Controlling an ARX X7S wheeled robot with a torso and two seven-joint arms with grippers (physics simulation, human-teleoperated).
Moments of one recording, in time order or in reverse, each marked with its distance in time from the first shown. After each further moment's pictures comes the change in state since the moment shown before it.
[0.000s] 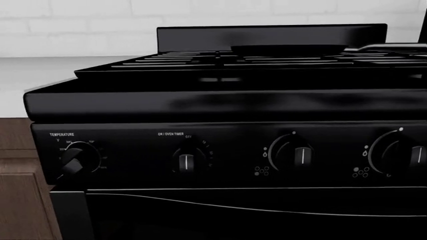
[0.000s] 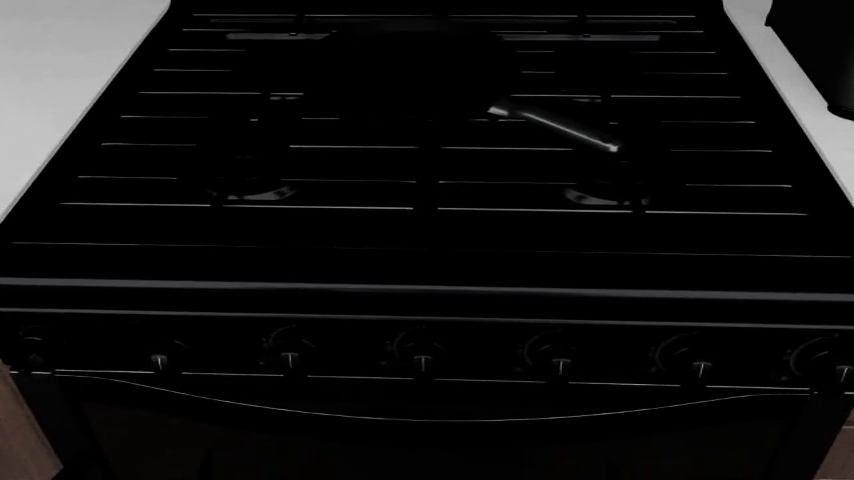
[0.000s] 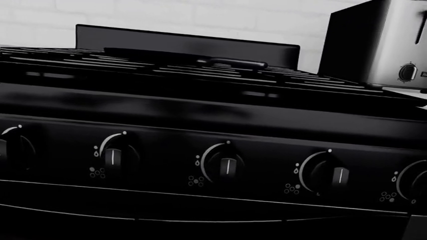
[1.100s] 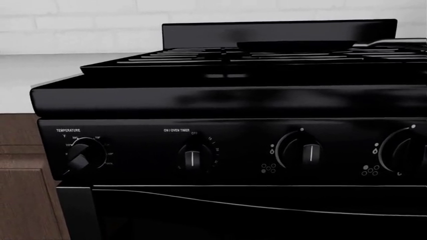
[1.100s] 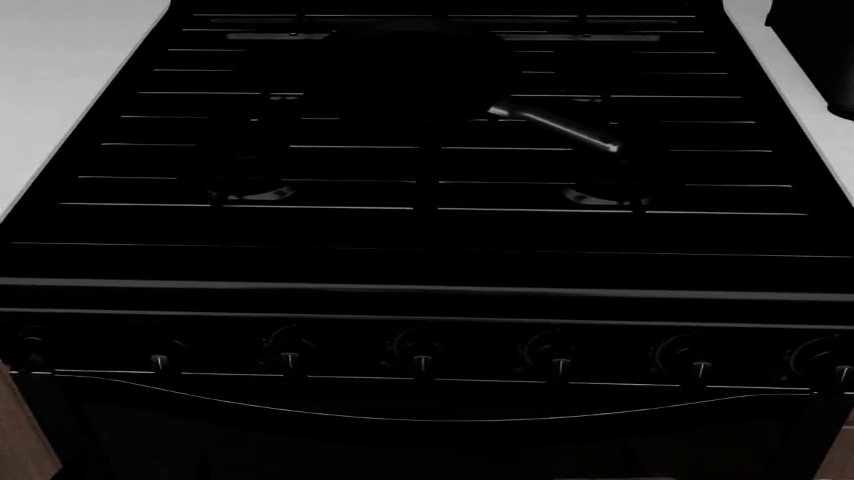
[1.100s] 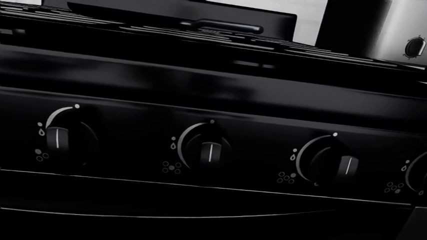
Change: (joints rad) left arm -0.012 -0.027 0.035 -0.013 -0.027 -0.002 -0.052; right arm 0.176 0.018 -0.025 0.182 0.033 0.100 0.032
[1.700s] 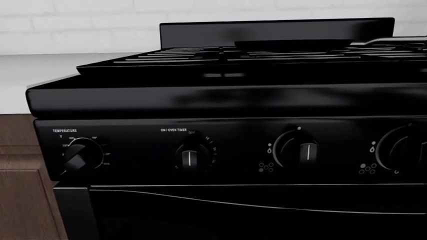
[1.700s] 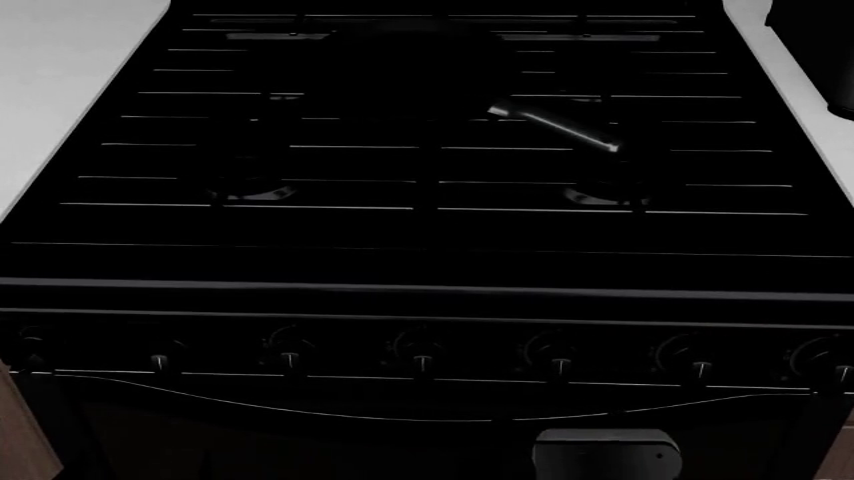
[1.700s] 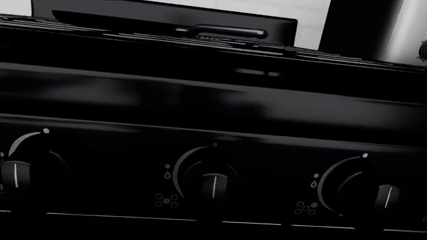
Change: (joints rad) left arm -0.005 -0.015 0.023 0.000 -0.011 -0.002 -0.015; right arm 0.206 -0.045 -0.019 0.374 0.016 -0.200 -0.012
